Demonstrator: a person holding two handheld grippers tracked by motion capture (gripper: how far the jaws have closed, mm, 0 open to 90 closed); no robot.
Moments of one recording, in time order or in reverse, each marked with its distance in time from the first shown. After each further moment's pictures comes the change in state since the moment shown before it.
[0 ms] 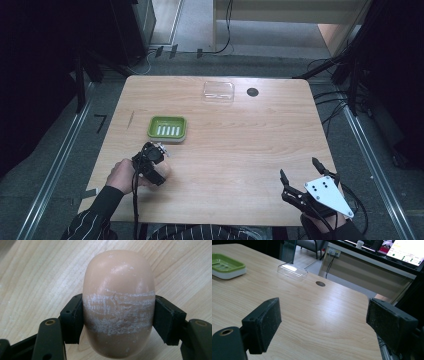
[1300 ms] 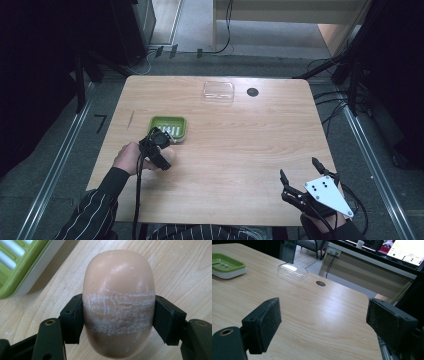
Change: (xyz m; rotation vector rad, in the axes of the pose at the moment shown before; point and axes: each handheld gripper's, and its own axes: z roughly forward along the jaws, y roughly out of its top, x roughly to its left) left arm 0.023 0.040 -0.008 -0.016 -0.018 0.065; right arm 0.000 0.000 0.000 0.001 0.001 -0.003
